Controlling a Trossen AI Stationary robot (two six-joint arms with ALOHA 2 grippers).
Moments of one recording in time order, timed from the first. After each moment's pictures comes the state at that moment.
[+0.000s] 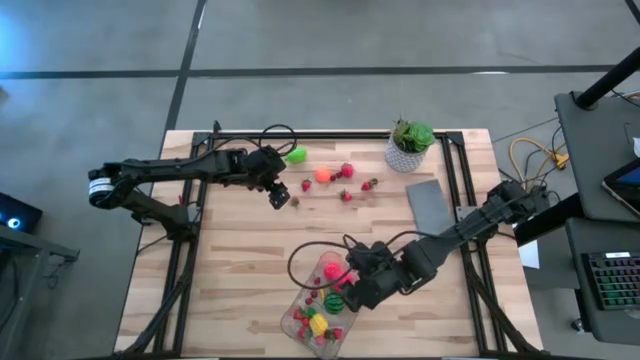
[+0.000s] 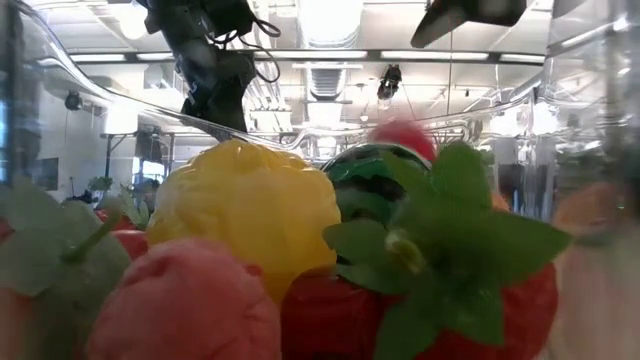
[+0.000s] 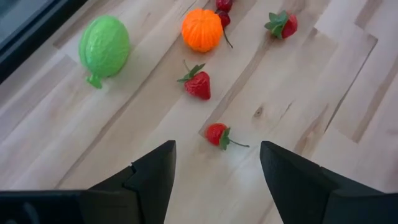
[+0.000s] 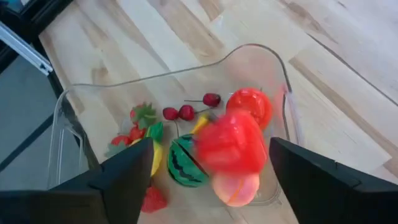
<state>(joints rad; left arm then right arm) 0.28 1.30 1.01 -0.67 -0.14 -0.33 0.54 1.76 1.51 -0.77 0.37 1.15</state>
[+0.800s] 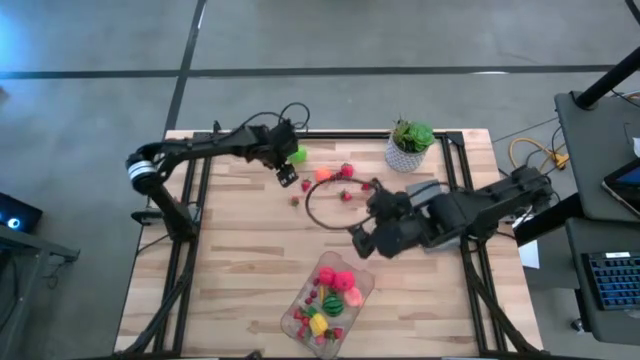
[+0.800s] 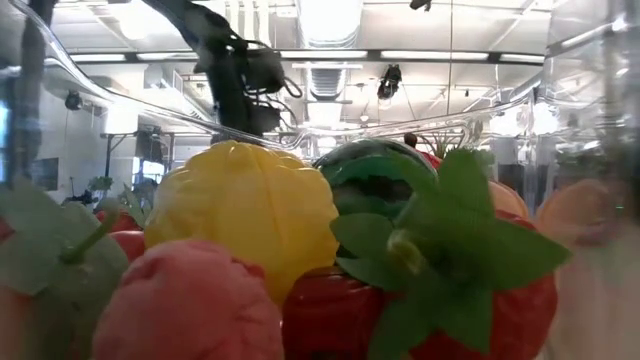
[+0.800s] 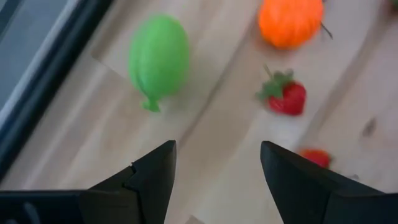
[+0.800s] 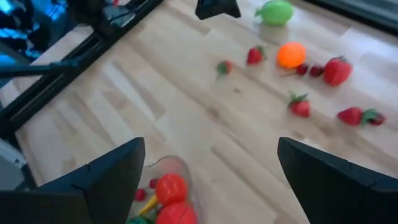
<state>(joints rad) 0.52 1.63 1.21 -0.72 -0.10 -0.03 0.40 1.56 1.63 -1.05 0.58 1.07</state>
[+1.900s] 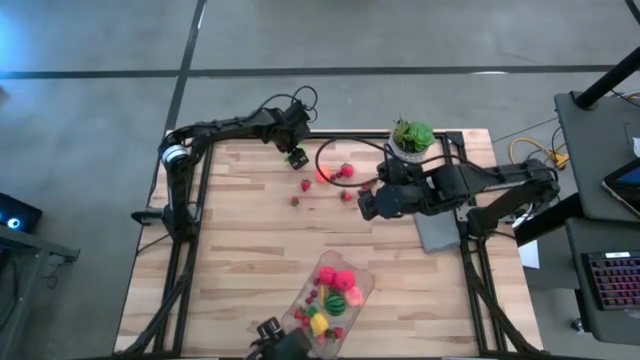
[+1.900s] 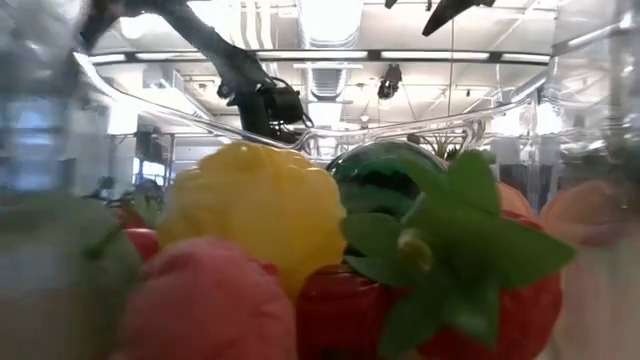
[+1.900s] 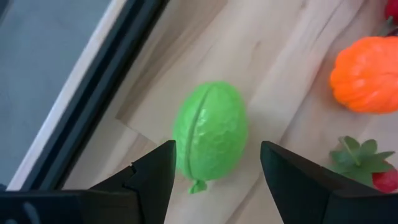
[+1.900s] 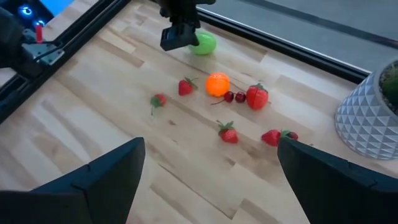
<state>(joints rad) 0.66 1.92 1.47 -0.72 -0.04 0.12 0.21 1.49 1.63 -1.18 0.63 1.03</state>
